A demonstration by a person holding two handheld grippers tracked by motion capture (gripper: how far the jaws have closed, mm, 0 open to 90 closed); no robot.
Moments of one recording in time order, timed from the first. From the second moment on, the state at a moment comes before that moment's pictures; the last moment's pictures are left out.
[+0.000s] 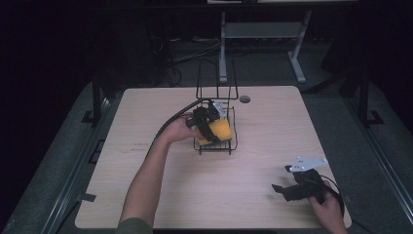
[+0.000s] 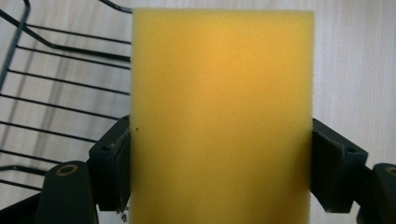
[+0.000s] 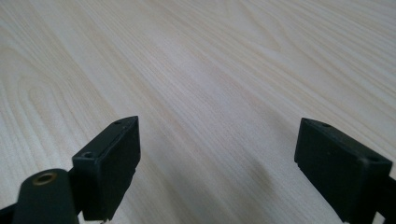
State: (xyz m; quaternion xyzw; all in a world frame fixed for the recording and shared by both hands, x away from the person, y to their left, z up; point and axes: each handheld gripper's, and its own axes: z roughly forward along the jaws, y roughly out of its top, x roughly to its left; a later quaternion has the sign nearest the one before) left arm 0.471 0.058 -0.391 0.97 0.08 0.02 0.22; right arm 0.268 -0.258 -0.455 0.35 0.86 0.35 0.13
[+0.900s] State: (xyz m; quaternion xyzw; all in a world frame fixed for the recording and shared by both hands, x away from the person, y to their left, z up) left arm 0.483 0.052 -0.407 0.97 0.08 0.00 0.21; right arm 0.268 -0.260 -0.453 0.35 0.86 0.35 0.14
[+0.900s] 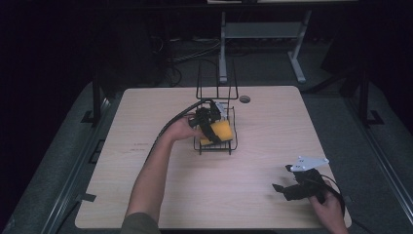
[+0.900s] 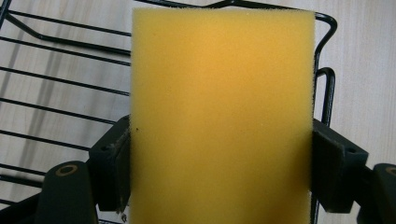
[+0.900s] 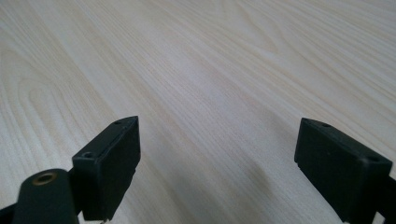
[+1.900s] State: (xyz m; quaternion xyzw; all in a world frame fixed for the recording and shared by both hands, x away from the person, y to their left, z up) left arm 0.478 0.058 -0.392 0.97 0.09 0.01 0.22; right arm 0.268 -0.259 -0.454 0.34 0.86 0.35 0.13
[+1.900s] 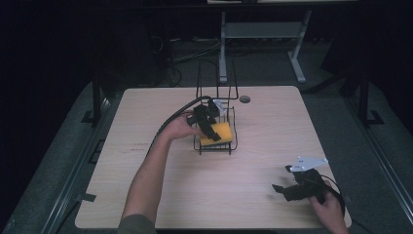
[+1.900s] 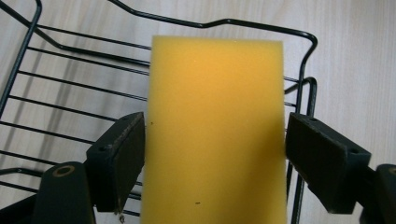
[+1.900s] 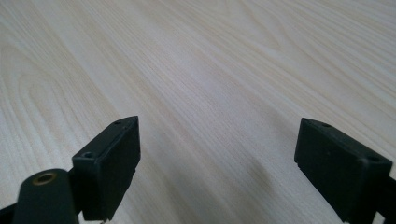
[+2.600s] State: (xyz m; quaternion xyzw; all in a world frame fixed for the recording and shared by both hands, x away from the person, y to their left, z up) left arm 0.458 0.064 -0.383 0.97 0.08 0.04 0.21; right arm 0.266 -0.256 -0.454 0.34 0.86 0.34 0.14
